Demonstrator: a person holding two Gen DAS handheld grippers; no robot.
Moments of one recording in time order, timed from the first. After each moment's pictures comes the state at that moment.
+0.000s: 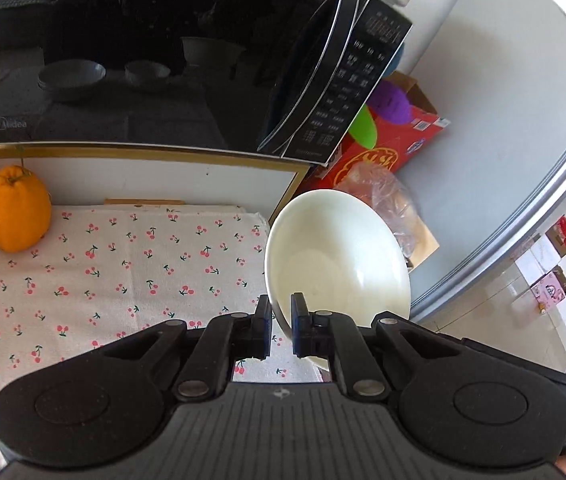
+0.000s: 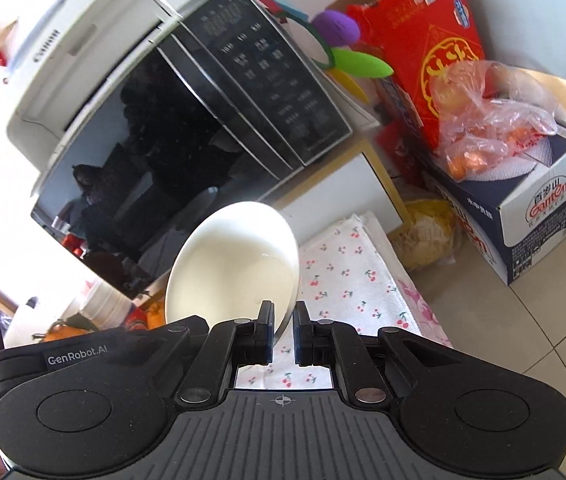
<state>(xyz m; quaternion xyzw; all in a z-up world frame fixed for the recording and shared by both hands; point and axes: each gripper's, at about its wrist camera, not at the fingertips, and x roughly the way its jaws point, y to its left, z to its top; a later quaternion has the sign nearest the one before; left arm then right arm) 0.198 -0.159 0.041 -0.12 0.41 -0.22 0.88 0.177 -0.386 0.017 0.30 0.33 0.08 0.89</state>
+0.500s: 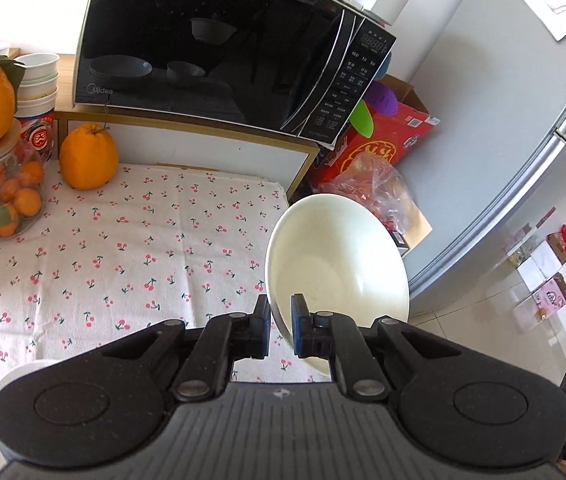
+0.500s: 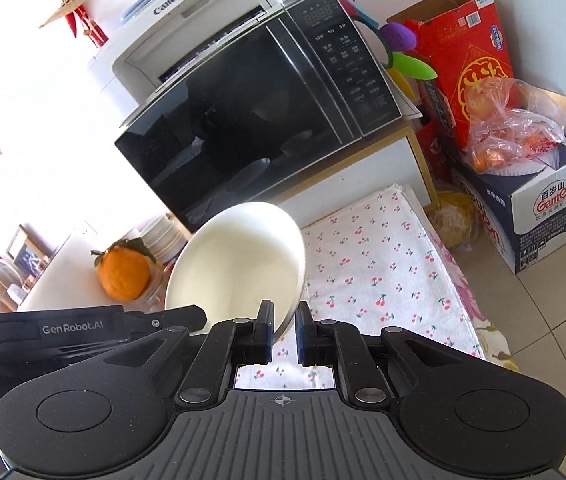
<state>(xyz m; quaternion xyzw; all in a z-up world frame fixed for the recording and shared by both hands) 0.090 -0.118 0.050 -0.13 0.41 -0.19 0.88 0.065 -0.341 0.031 0.25 0.33 0.13 0.90</state>
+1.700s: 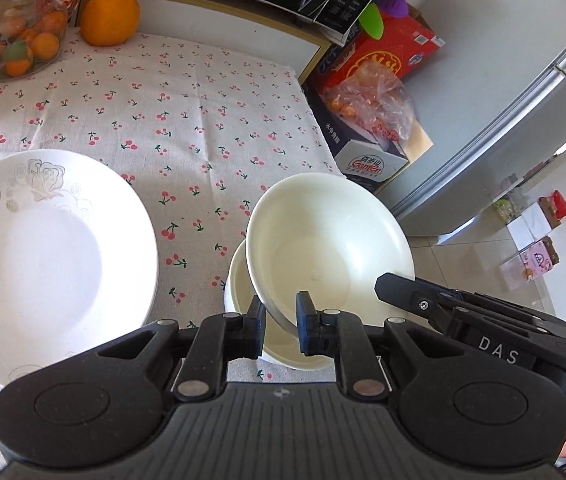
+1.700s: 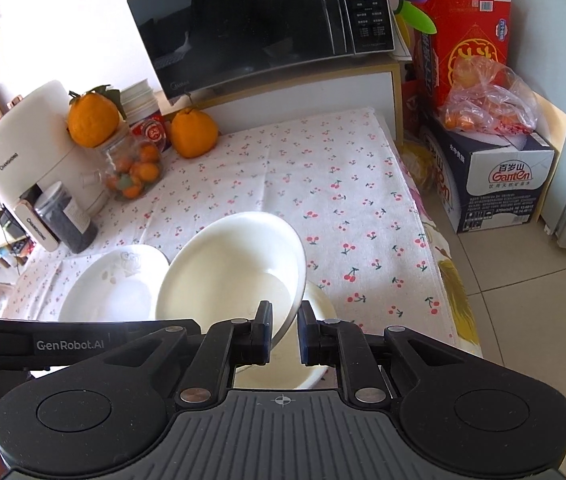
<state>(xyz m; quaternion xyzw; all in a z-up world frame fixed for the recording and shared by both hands) 0.014 -0.102 -0.037 -0.14 0.48 -0.22 0.84 -0.010 -0.303 -0.016 0.08 0.43 0.09 0.90</state>
